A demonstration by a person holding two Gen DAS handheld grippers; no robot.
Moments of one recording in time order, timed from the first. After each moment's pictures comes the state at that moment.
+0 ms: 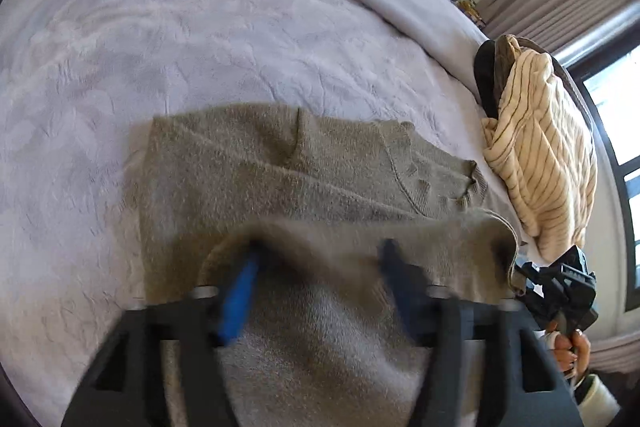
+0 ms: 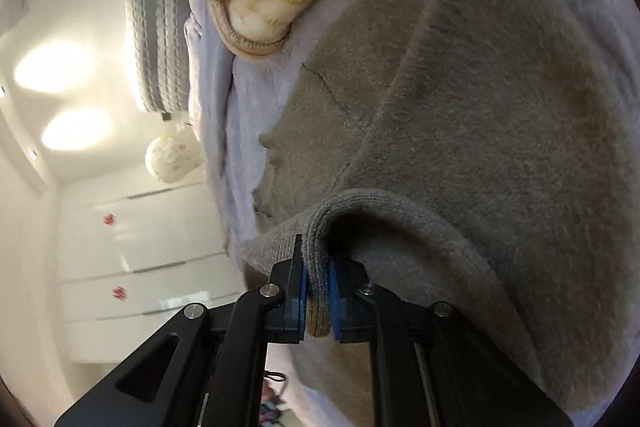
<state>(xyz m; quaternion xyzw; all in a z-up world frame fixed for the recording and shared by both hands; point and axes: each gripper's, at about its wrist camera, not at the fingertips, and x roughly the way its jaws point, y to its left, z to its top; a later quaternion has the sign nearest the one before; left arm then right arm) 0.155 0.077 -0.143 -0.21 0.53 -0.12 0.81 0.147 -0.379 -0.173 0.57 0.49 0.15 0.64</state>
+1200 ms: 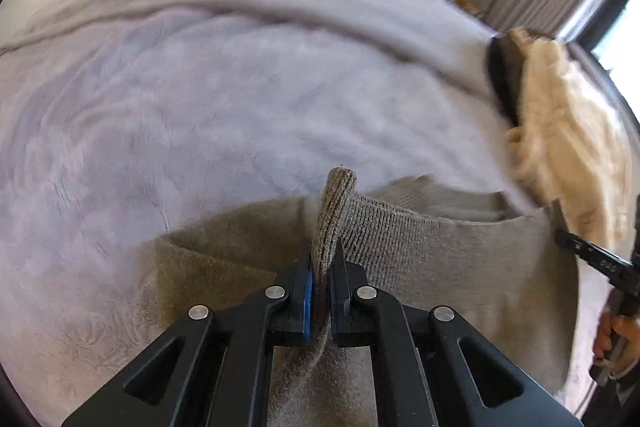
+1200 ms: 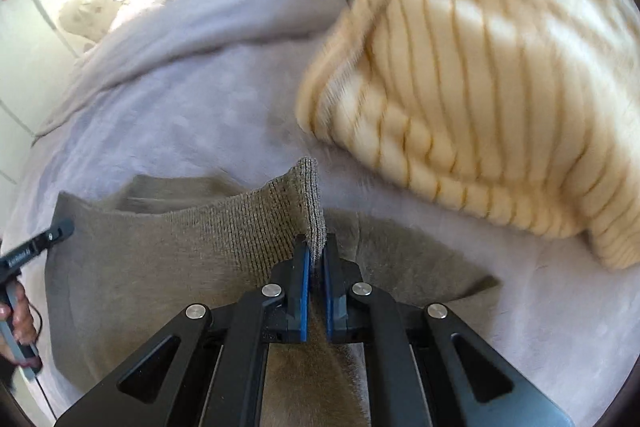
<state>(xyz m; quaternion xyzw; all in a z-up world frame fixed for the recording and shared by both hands) 0.198 0.072 -0.139 -0.11 0.52 -0.08 0.85 0.219 -0.305 -0.100 0.06 0.52 0.03 0.85</state>
